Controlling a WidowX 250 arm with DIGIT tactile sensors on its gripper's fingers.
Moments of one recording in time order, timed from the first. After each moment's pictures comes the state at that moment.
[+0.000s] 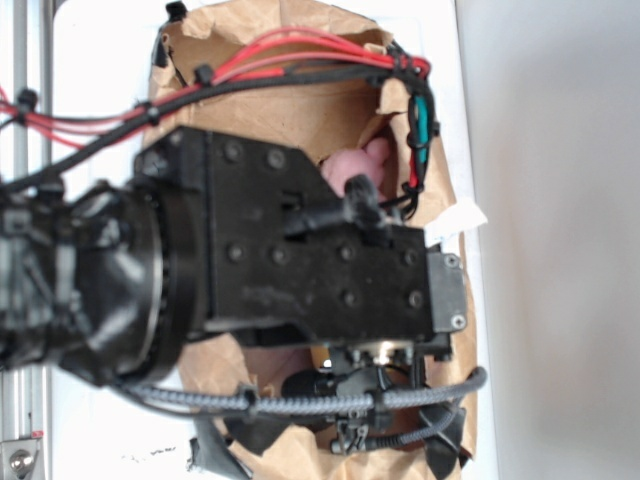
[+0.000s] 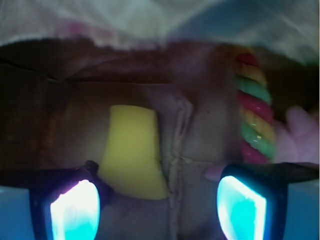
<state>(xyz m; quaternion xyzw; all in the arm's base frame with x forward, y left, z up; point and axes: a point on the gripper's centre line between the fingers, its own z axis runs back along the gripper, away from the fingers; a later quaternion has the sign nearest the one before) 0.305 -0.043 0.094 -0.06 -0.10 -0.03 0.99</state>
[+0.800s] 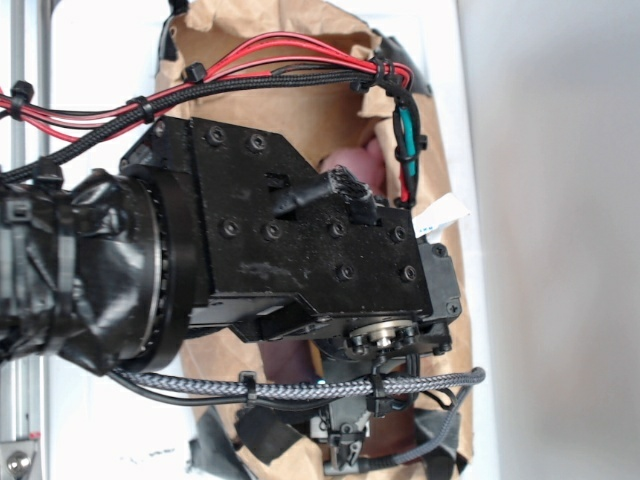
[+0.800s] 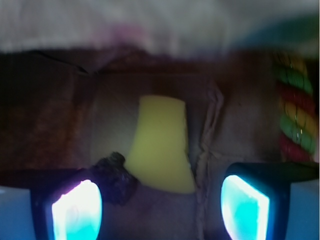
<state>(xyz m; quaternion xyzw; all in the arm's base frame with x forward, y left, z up) 0.297 -0.046 0.088 -0.10 -0.08 -0.02 0.99</state>
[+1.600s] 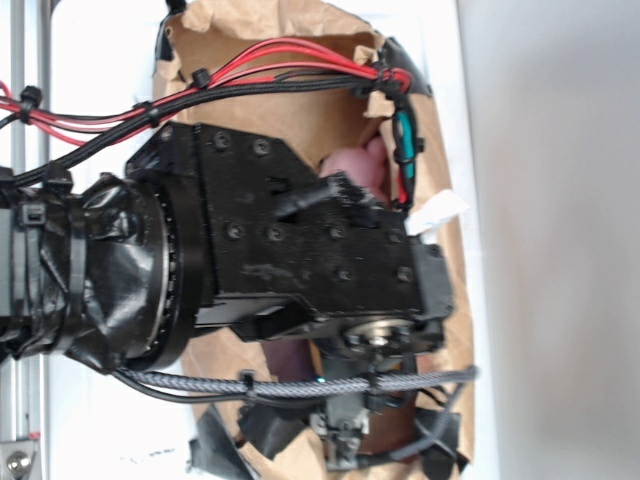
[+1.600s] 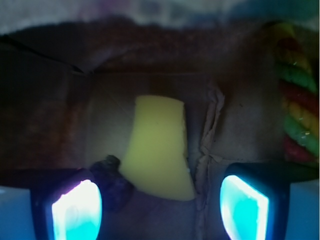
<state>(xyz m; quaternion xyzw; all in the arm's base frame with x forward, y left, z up) 0.295 -0.047 0.075 -0.11 -0.10 -0.03 0.99</state>
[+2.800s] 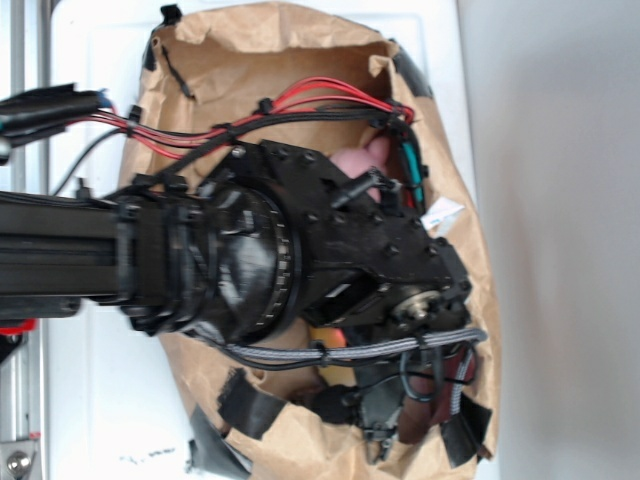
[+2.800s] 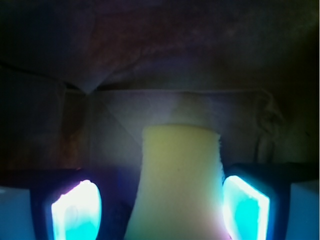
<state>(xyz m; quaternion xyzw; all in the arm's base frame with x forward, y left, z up) 0.320 -0.070 0.053 -0.17 -0.09 -0.03 0.98</state>
